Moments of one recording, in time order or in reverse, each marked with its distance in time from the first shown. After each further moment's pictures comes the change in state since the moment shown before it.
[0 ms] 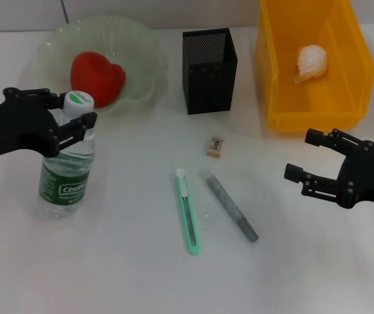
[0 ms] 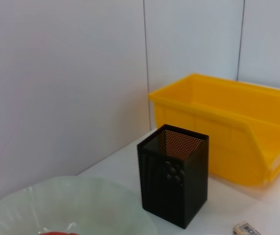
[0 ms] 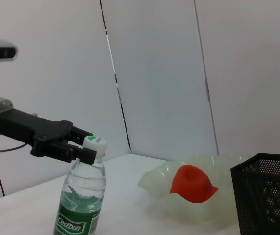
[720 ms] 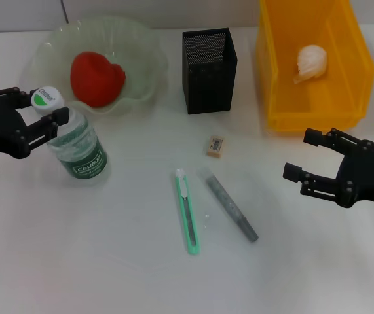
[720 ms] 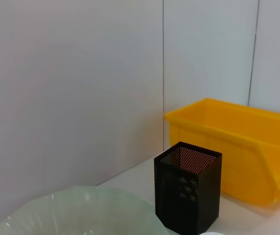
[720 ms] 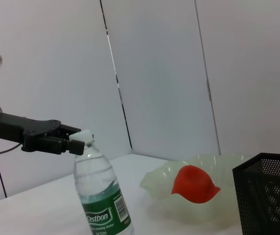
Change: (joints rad) left arm 0.040 -0.001 -0.117 -0.097 -0.182 0.057 0.169; right arm 0.003 0.000 -0.003 -0.003 -0.001 0.001 0.014
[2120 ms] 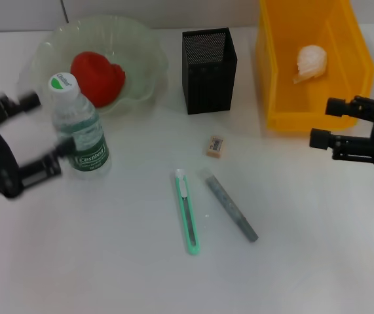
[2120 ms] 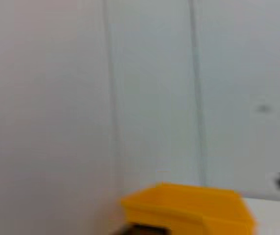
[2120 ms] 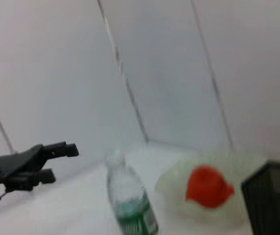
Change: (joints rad) left arm 0.018 0.005 -0.086 -0.380 -0.418 0.283 0.579; right arm 0.012 -0.025 0.086 -0.478 -0.226 -0.117 0.620
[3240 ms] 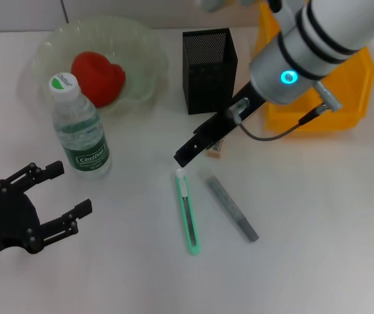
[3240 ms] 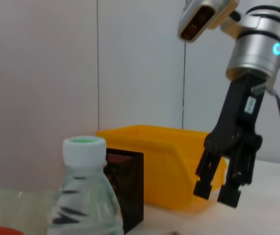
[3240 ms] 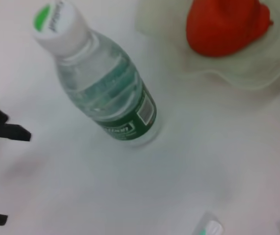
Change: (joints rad) left arm -0.126 -0.003 -0.166 -0.442 0.197 0.101 0.221; right arm 0.740 0.034 -0.516 0.089 -0.699 0.120 1.099
